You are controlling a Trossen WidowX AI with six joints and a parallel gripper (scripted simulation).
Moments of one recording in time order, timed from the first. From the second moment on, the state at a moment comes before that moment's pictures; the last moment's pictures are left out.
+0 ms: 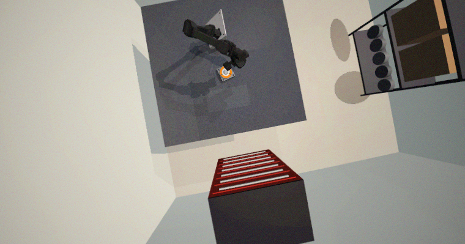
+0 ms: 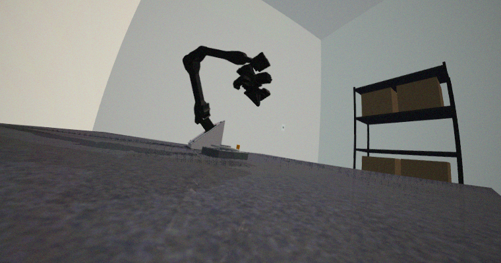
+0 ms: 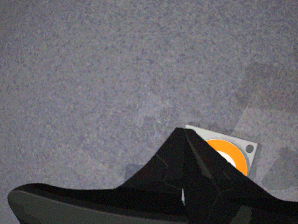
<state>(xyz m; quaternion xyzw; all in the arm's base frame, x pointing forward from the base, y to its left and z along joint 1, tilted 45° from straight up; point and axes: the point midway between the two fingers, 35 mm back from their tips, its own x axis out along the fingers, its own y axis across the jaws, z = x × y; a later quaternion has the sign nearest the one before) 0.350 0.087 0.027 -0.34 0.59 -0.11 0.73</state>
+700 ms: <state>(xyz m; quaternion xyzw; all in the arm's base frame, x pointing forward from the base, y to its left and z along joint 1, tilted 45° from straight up) 0.316 -0.016 -0.031 -0.19 0.67 -0.34 0.64</state>
